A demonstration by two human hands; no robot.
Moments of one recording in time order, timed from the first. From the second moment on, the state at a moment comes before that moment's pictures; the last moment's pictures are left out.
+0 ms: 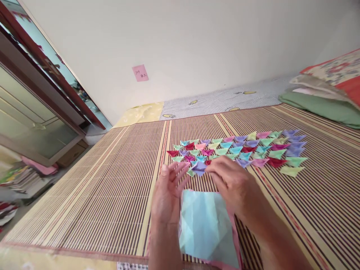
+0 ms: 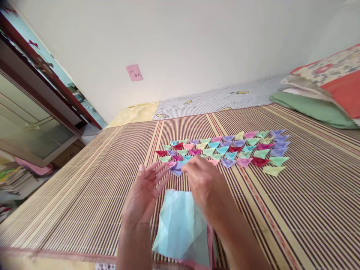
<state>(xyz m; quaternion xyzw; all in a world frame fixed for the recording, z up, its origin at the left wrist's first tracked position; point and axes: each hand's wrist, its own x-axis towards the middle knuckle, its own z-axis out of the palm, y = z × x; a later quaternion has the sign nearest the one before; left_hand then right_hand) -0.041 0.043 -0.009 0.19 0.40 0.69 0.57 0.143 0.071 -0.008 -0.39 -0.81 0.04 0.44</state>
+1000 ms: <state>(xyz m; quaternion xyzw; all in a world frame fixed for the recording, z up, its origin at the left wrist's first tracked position) -0.090 0.045 -0.001 -0.01 0.37 0.78 0.51 0.174 0.124 -0.024 -0.46 -0.77 0.06 0.43</state>
